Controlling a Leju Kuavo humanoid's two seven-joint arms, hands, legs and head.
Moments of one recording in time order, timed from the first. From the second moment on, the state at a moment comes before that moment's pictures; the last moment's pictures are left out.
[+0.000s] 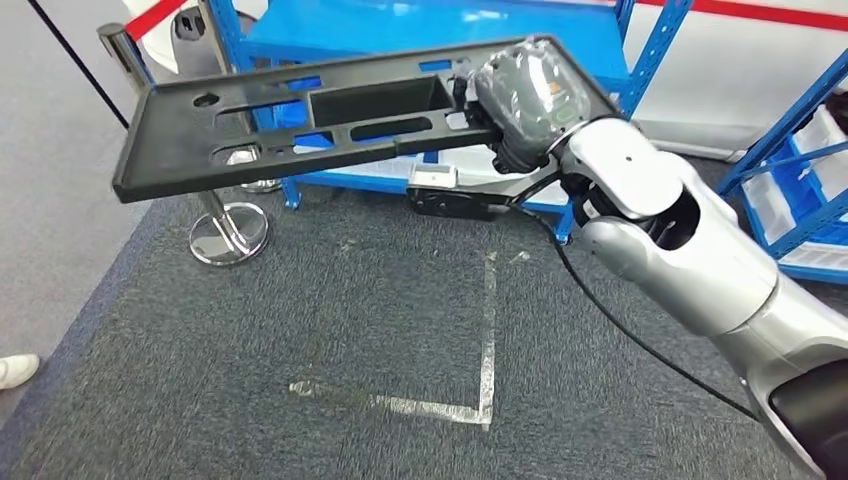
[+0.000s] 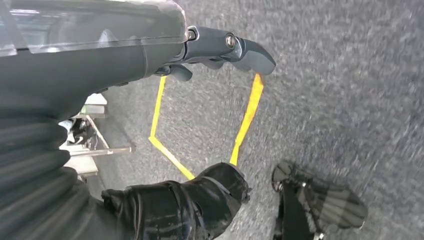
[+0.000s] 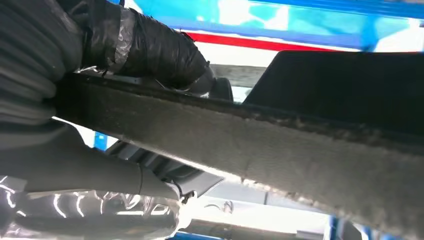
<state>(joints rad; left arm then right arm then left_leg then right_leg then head) -0.12 0.06 -0.89 -0.19 1.08 0.51 0.20 -1.12 -0.35 0.95 -1.43 0.77 0.18 0.12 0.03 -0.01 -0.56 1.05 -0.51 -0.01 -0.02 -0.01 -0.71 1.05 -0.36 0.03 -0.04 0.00</state>
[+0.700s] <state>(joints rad) -0.11 0.02 -0.90 -0.19 1.08 0.51 0.20 -1.13 -0.32 0.96 -1.39 0.77 0.18 0.12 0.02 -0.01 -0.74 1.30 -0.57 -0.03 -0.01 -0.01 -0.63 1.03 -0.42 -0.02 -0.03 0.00</state>
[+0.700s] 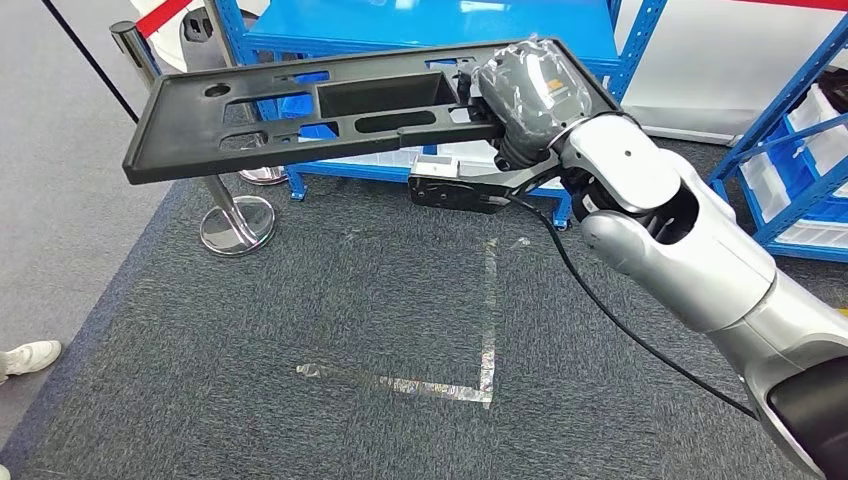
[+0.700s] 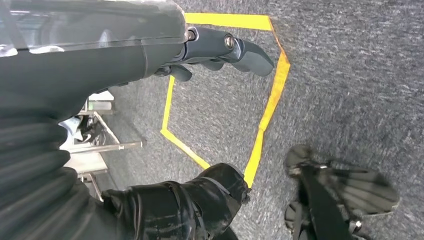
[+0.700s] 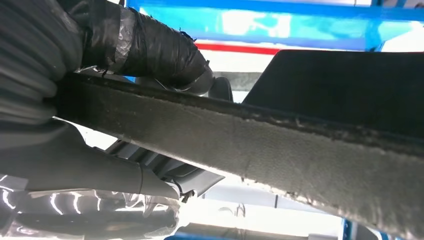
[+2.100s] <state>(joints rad) -0.10 0.02 -0.92 -0.19 1.08 0.46 0.21 -1.33 -0.33 0.99 -1.06 0.79 0.20 0.17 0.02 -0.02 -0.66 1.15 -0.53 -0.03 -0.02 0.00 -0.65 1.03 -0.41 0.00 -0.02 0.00</state>
